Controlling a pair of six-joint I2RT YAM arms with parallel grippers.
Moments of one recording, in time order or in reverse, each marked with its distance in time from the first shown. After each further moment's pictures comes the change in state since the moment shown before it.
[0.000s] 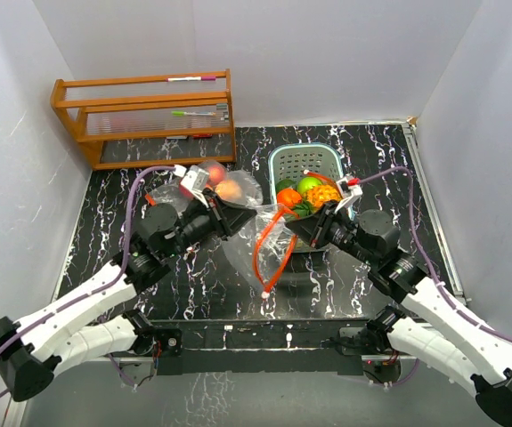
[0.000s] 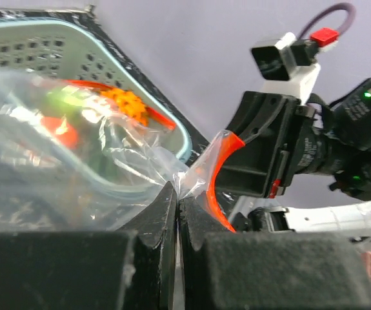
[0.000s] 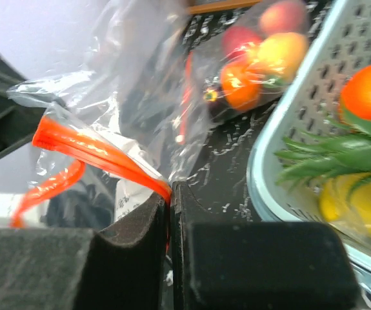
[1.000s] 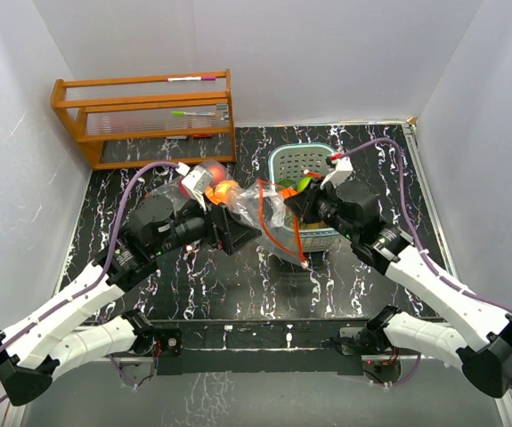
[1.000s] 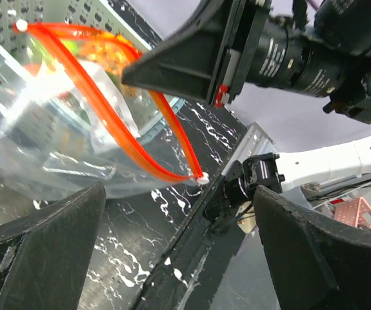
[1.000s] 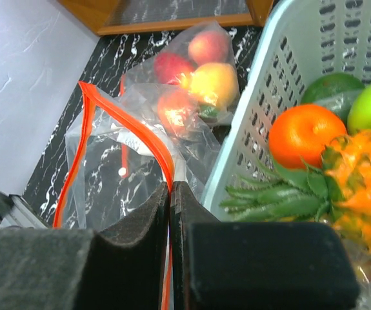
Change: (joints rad) left arm 0.006 -0.066 0.169 -0.406 0.087 0.092; right arm 0.006 0.221 0.226 -0.164 0.236 -0.112
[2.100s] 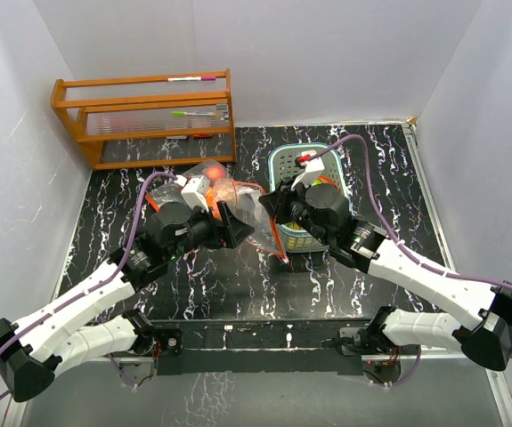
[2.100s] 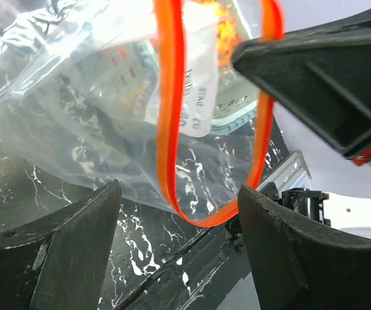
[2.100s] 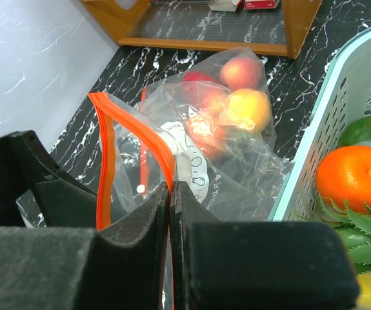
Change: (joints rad) left arm 0.000 0.039 -0.114 -0.047 -0.219 -0.201; right arm 0.227 0.163 0.119 0.107 0.211 -0.064
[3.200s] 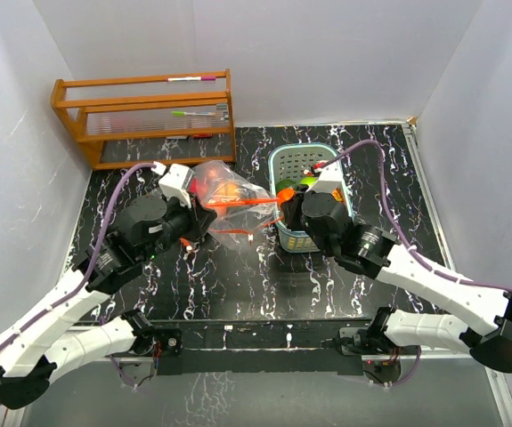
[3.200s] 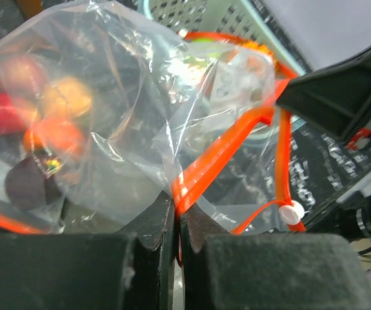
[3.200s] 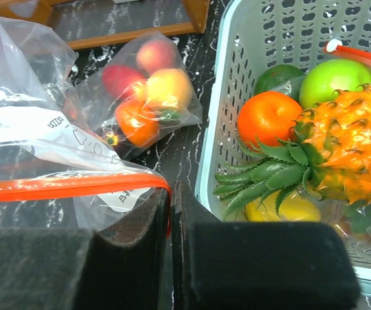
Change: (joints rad) left arm -0.007 -0.093 0.229 -0.275 -0.202 0.334; right arm 0.068 -0.073 0.025 -0.282 0.330 0.132
